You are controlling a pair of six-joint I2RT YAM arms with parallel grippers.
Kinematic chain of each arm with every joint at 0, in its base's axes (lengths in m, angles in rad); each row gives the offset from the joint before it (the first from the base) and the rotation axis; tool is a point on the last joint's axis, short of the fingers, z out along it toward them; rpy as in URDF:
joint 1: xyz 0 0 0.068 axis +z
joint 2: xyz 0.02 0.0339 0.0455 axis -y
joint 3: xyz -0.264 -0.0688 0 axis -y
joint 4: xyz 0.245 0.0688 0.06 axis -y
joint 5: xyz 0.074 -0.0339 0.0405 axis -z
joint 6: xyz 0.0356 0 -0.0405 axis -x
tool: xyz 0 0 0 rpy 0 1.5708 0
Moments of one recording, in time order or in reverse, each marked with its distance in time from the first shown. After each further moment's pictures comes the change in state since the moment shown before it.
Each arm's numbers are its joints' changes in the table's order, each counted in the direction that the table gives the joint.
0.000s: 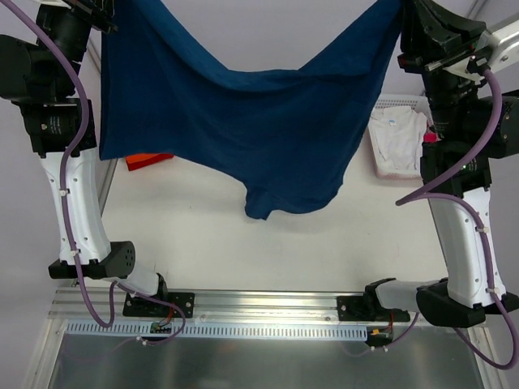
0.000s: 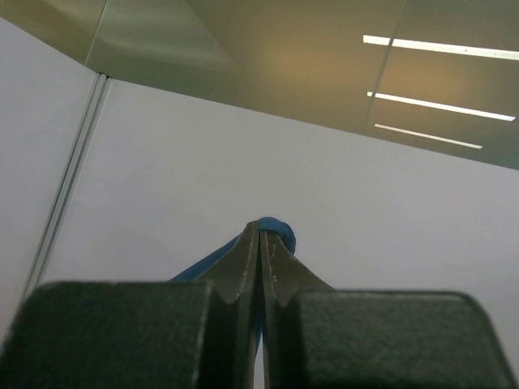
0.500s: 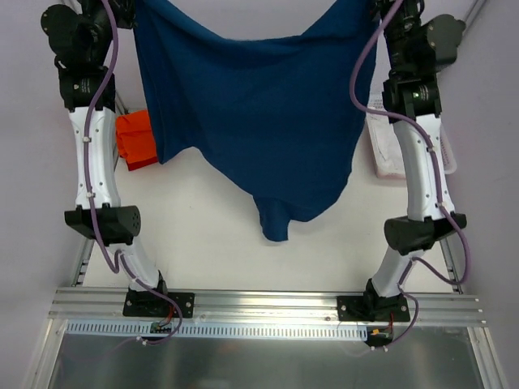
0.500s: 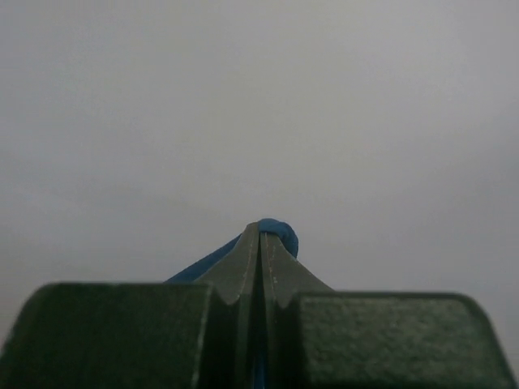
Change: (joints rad) left arm 0.034 -0.257 0.044 -0.028 -0.059 -0.001; right arm -0.074 -0.508 0.481 -0.159 0.188 0.081
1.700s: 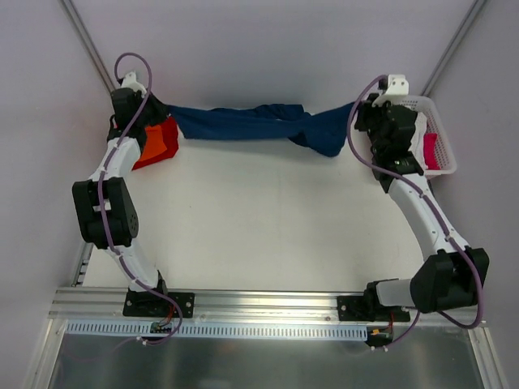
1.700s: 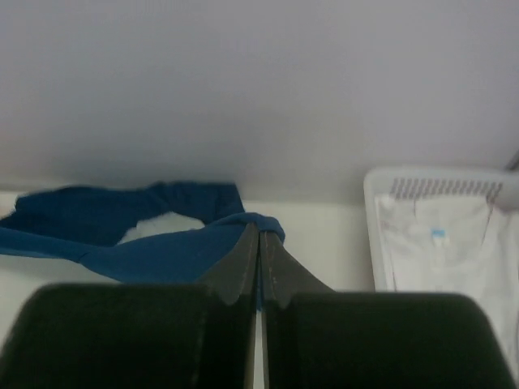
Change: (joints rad) left arm 0.061 -0.021 -0.865 0.145 -0.019 0.159; right arm -0.093 0.402 -1.113 0.058 0.146 -0.308
